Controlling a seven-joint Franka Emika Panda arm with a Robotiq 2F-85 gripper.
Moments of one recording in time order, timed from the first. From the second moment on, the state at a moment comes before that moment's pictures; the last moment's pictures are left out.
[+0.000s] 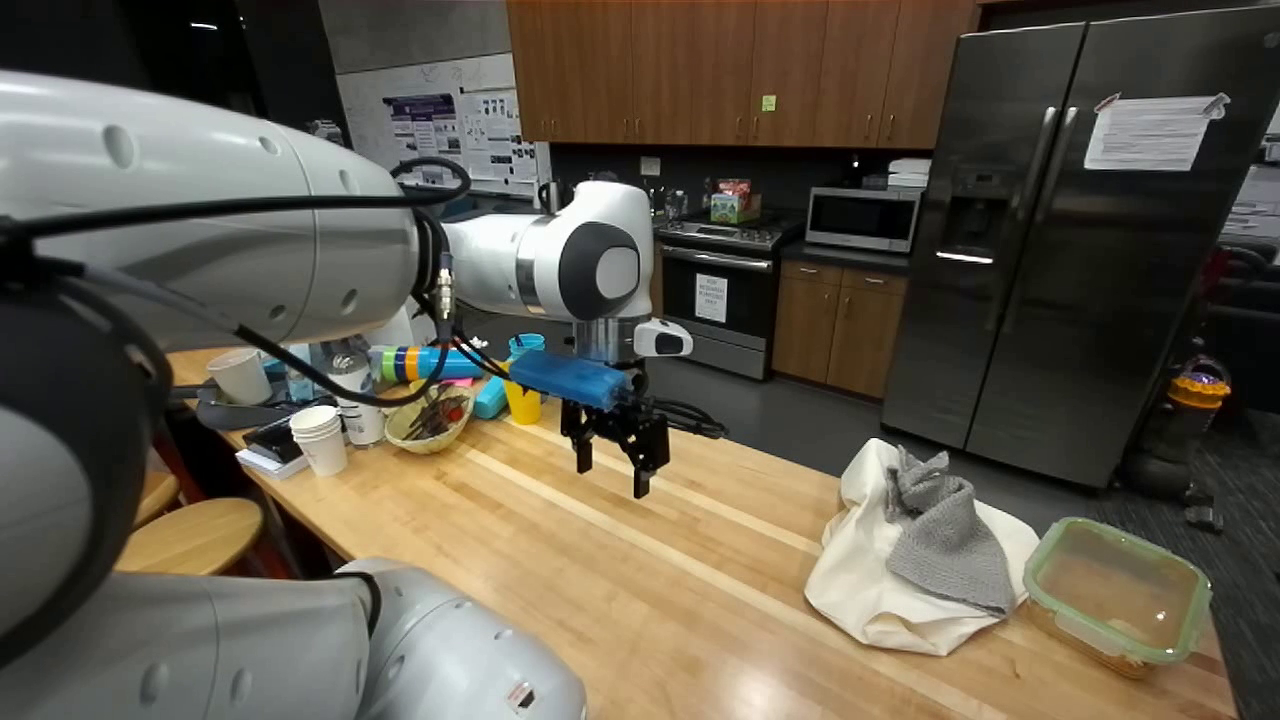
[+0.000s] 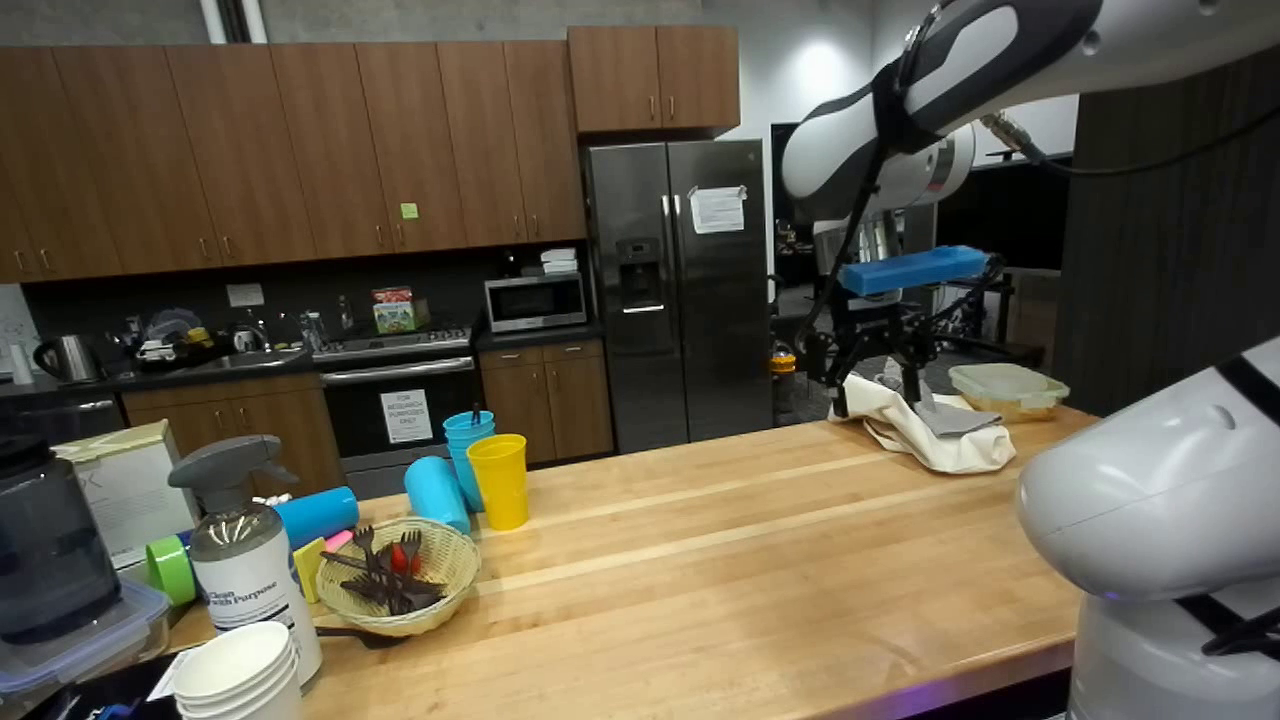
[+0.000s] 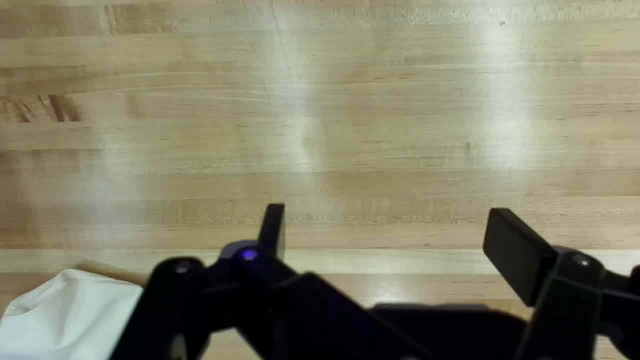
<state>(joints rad) 0.01 -0.75 0.11 -2.62 0.04 1.72 0.18</state>
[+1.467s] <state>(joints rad) -0.12 -0.39 -0.08 -2.48 0.08 2.07 0.17</state>
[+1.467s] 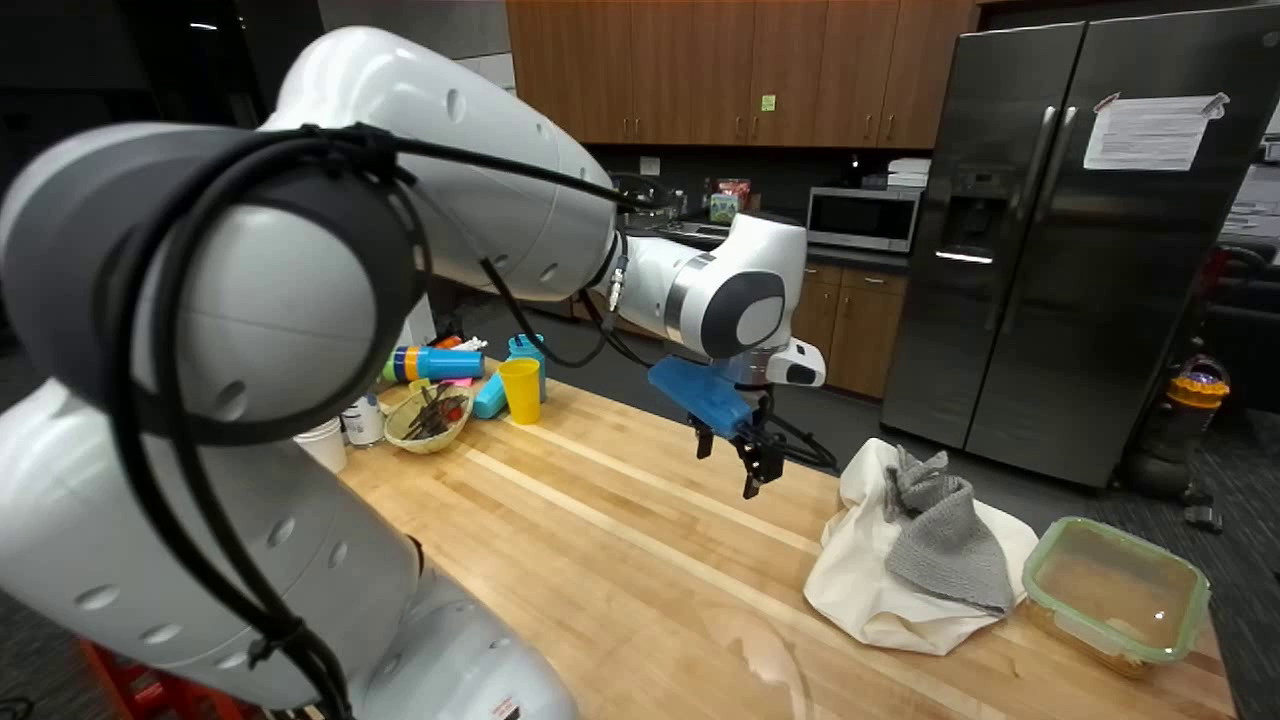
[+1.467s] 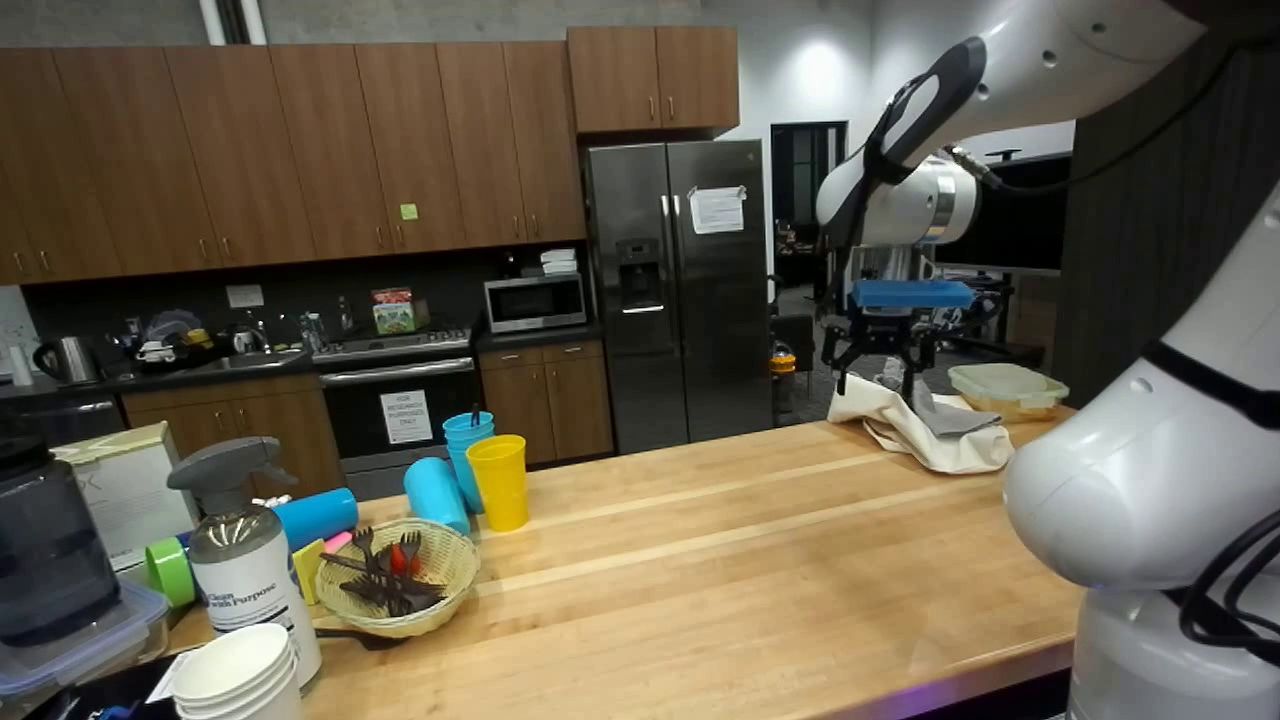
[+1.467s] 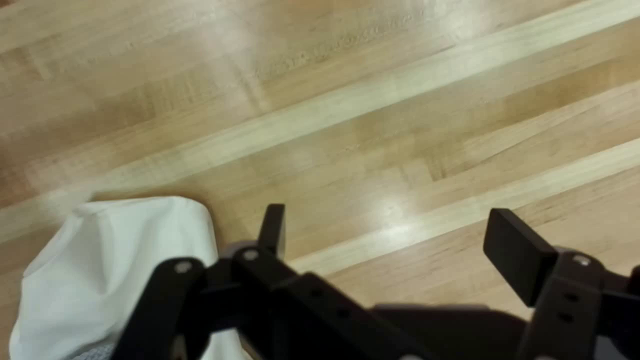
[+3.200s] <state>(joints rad) -0.20 0.02 -0.11 -2.36 -0.51 2.57 0.66</state>
